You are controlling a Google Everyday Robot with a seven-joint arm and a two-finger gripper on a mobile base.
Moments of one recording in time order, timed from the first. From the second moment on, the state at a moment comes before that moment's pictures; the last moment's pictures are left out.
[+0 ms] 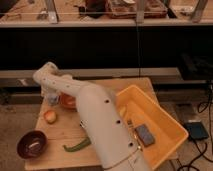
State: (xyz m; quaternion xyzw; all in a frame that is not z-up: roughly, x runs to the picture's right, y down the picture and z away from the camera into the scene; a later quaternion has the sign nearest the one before) arm -0.353 0.014 0.960 -0.05 -0.24 -0.71 0.66
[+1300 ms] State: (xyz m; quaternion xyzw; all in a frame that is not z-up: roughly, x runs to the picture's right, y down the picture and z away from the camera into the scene) arm -0.319 -0.009 0.981 -0.03 -0.23 -0.71 0.67
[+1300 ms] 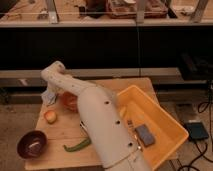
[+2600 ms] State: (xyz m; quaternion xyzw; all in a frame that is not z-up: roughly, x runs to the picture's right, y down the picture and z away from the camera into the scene) arm -0.207 -0.037 0.757 0.11 -0.28 -0.69 0.66
